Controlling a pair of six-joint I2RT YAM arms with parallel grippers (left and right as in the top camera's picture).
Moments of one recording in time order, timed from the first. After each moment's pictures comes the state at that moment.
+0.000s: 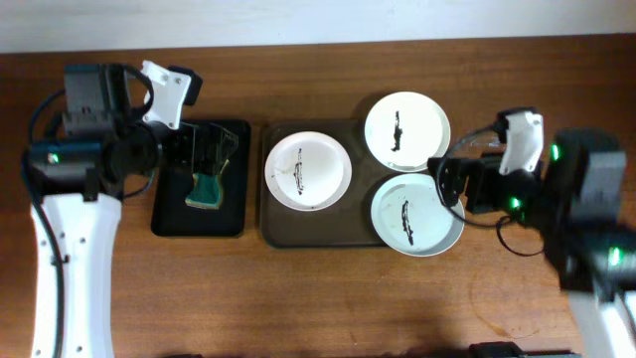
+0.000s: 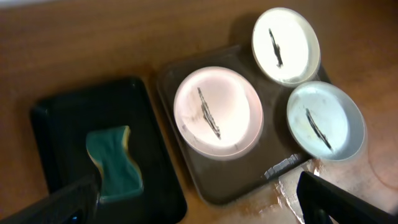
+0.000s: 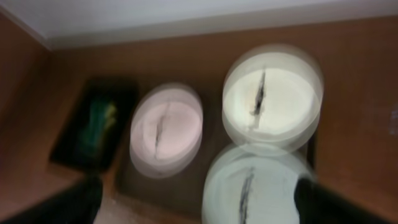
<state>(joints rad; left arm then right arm) 0.03 1.45 1.65 -1.15 0.44 0.22 0.02 1.06 1.29 -0.95 -0.39 0.13</state>
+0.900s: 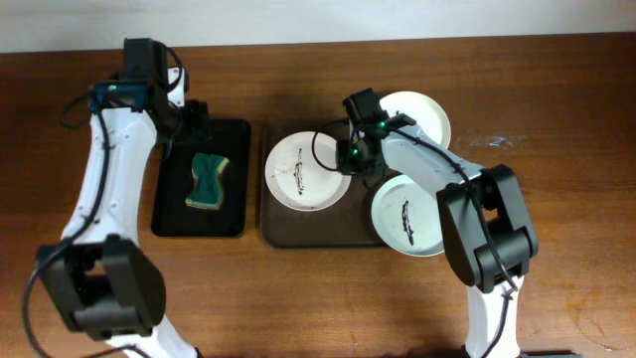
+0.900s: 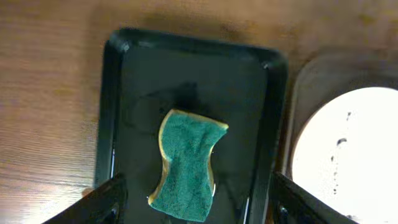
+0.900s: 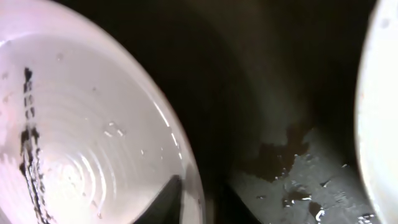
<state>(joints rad) 0.03 1.87 1.71 -1.03 0.04 -0.08 0.39 2.15 1.51 -0.61 -0.15 0.39</state>
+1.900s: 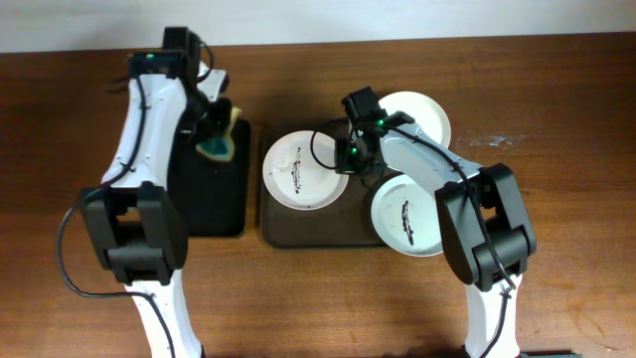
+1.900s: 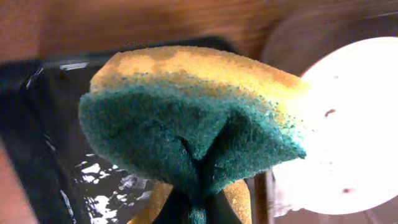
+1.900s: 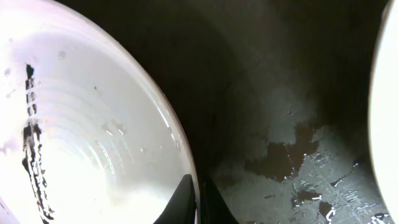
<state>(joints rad) -0.04 2.19 2.04 -1.24 0.11 0.10 0.39 2.16 1.54 -0.63 -0.17 0.42</state>
